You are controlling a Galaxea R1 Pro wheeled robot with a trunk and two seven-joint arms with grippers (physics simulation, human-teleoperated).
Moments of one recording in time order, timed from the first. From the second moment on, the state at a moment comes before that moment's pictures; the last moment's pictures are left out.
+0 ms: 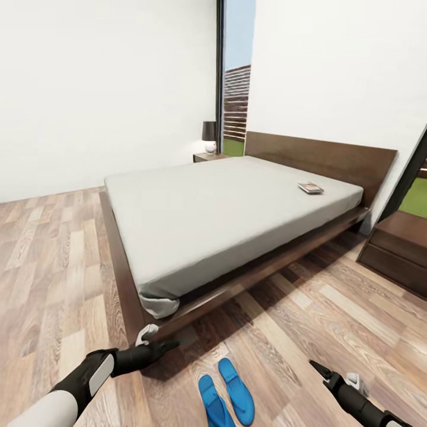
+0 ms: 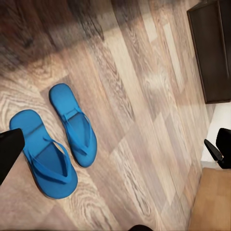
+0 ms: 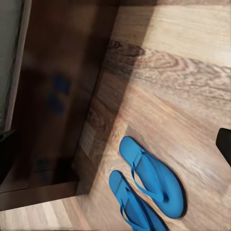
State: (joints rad) left arm -0.61 0.13 -0.06 -0.39 0.43 0.50 -0.79; right arm -0.55 -0.33 0.26 0.04 -1.11 0.14 0.94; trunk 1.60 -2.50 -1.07
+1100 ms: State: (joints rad) left arm -0.61 0.13 -0.06 -0.36 0.43 0.50 -0.79; right arm -0.55 -0.33 0.27 0.04 -1.11 0.14 0.93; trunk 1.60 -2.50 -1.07
